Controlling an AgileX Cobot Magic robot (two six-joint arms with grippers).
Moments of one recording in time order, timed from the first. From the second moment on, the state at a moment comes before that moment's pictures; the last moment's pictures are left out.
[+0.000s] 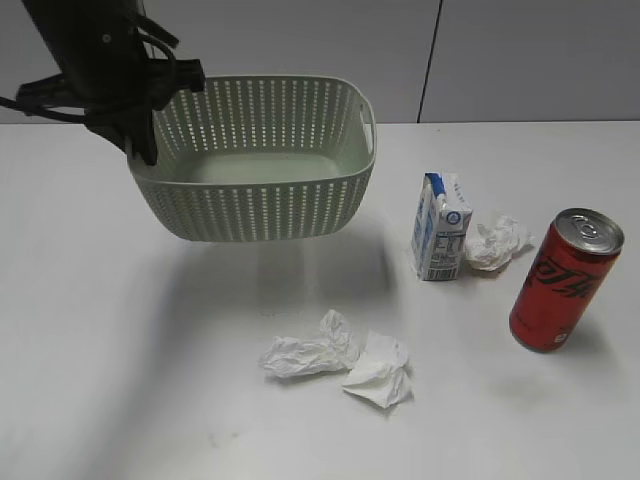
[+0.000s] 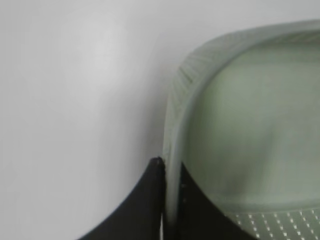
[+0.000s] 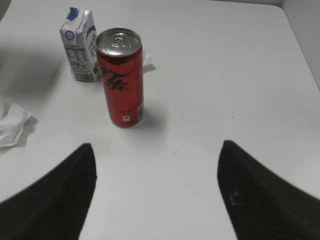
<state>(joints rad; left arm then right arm) -0.40 1.84 -1.59 -0.17 1.21 -0.34 0.14 0.00 -0.41 -0.01 0.95 -0.01</state>
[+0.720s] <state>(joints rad) -0.54 1.57 -1.05 -0.25 0.97 -0.38 0.14 0.32 -0.56 0.06 0.95 -0.01</state>
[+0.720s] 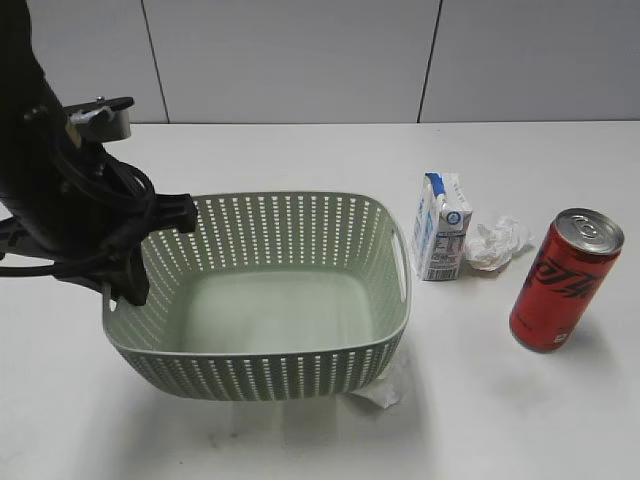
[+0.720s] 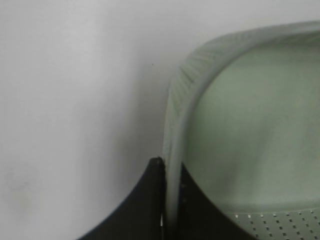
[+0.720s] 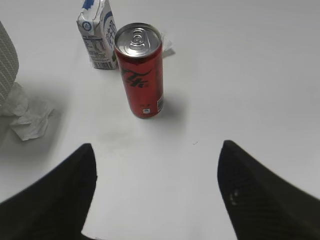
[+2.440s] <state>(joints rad) -0.63 1.56 -1.05 -0.24 0.87 -0.39 0.24 1.43 -0.99 0.08 0.78 -0.02</state>
